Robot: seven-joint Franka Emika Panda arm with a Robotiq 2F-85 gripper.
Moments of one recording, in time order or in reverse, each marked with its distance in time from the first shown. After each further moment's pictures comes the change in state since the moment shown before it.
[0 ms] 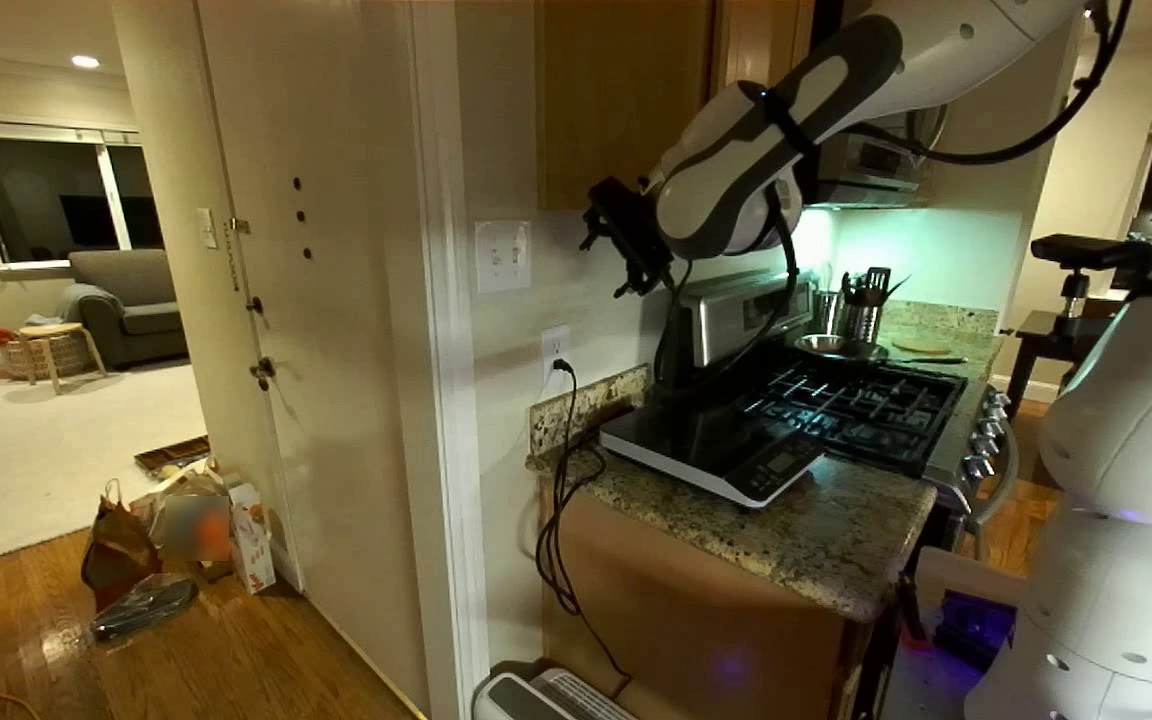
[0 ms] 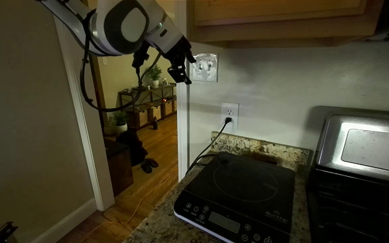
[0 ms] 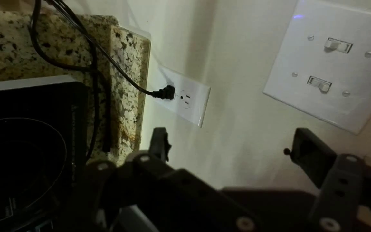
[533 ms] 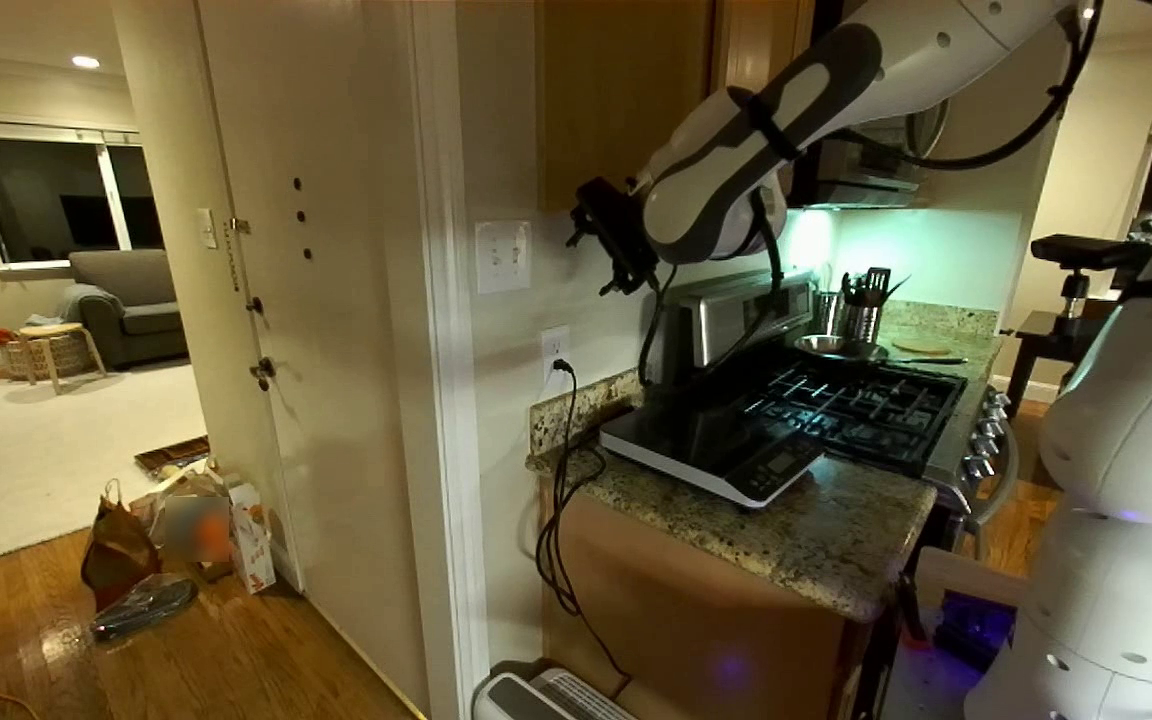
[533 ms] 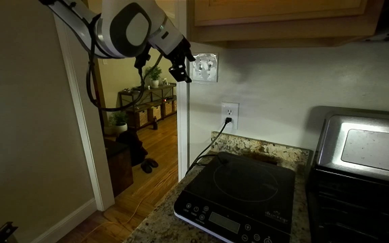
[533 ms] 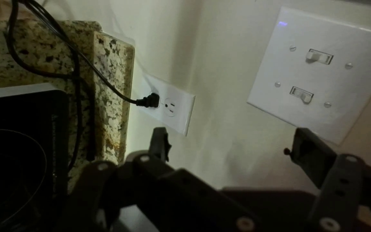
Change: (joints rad) arm 0.000 0.051 0.022 0.038 0.000 0.051 0.000
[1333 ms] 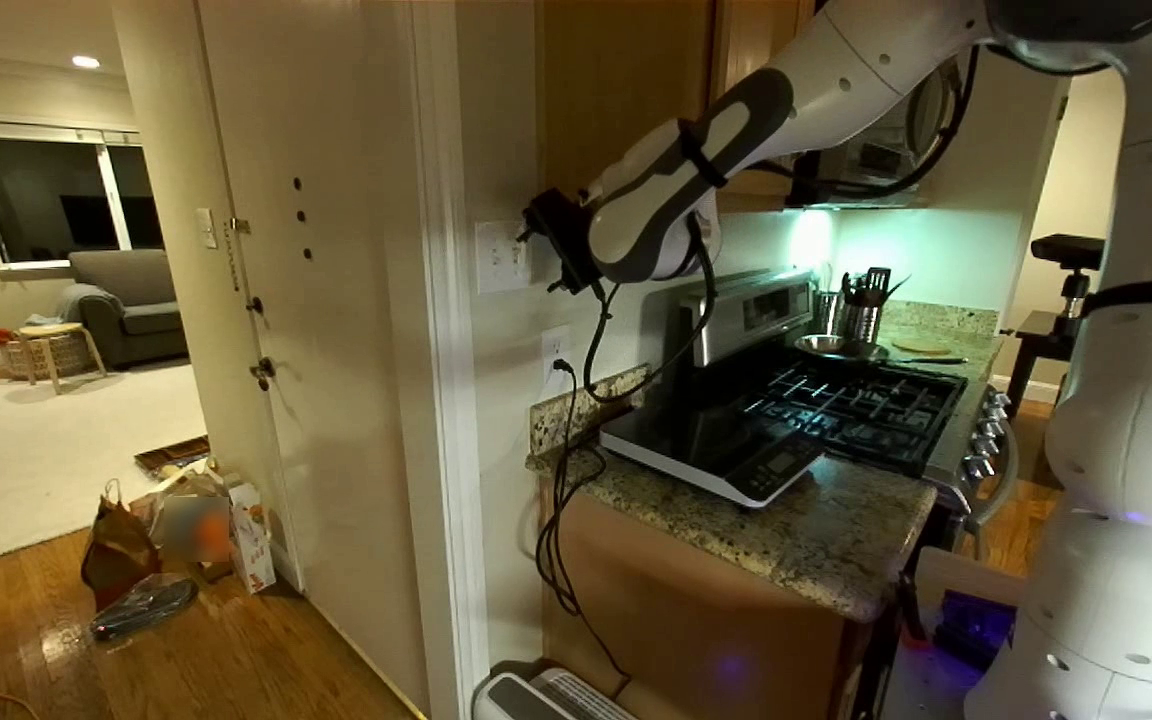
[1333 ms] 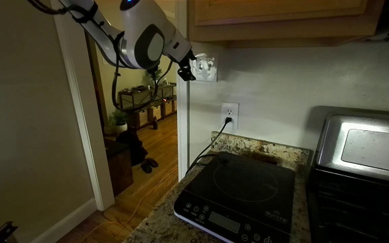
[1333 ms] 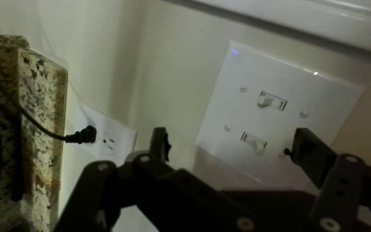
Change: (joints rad) arm 0.043 0.243 0.021 0.207 -0.008 0.150 -0.063
